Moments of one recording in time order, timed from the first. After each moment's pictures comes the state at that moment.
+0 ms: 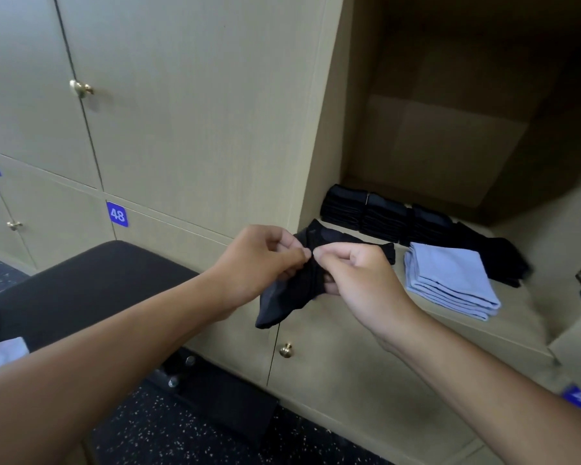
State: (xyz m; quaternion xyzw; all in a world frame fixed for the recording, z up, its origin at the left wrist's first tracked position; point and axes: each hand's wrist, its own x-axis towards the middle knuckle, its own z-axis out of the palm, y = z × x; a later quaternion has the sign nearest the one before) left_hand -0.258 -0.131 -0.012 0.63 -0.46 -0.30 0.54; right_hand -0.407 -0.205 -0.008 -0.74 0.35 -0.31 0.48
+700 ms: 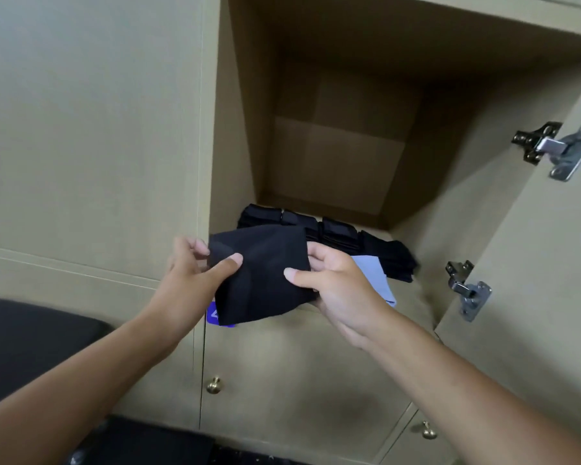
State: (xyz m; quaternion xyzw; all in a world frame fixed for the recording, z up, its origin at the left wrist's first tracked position) left_hand -0.284 -0.169 -0.012 0.58 -0.39 -0.33 0.64; right_hand -0.470 -0.244 0.014 -0.66 0.35 -0.35 0.57
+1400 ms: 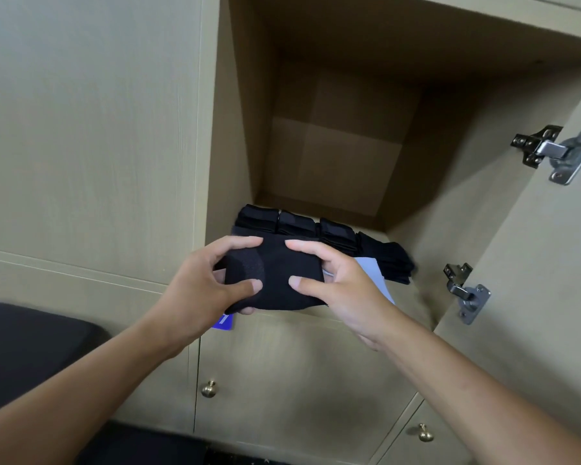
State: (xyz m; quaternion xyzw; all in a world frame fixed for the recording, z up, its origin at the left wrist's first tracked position) left_hand -0.292 -0.173 -0.008 0.52 -0.50 -0.36 0.60; right_hand -0.487 -0.253 0.013 -0.76 0.34 -0.31 0.46
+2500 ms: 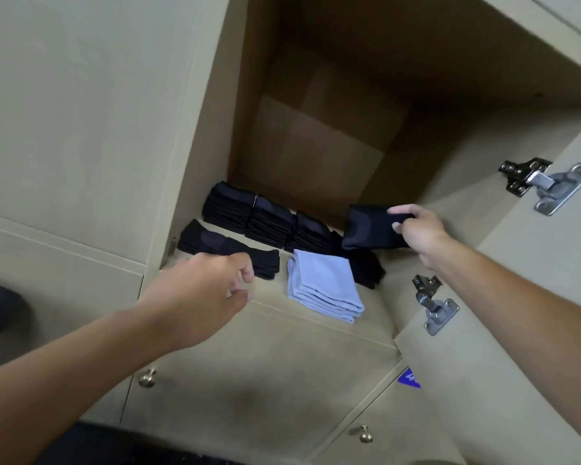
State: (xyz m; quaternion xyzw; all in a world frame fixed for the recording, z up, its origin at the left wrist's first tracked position) left_hand -0.300 -0.204 -0.043 0.65 -0.67 -0.11 0.33; right_hand -0.581 -0.427 0.074 -0.64 0.61 -0.41 0.22
